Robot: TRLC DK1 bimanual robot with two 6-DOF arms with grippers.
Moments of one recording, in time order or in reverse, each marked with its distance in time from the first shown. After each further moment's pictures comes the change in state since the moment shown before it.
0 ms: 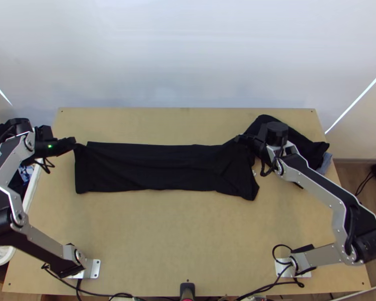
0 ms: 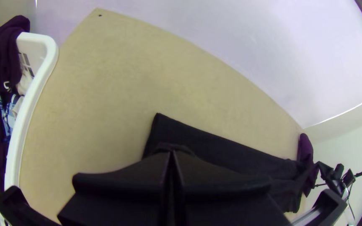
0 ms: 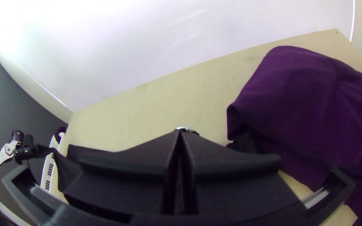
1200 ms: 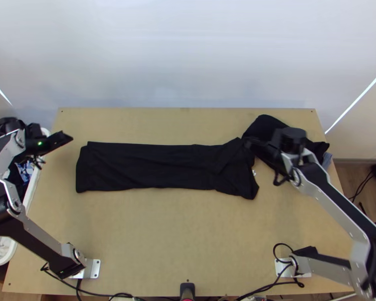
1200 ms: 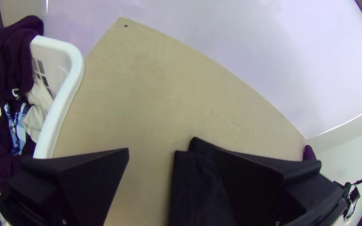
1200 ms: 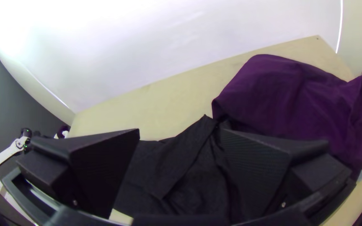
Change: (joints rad) left arm 0.103 0.121 0.105 0.024 0.034 0.058; right arm -0.027 -0.261 -0.071 -0.193 0.004 -0.023
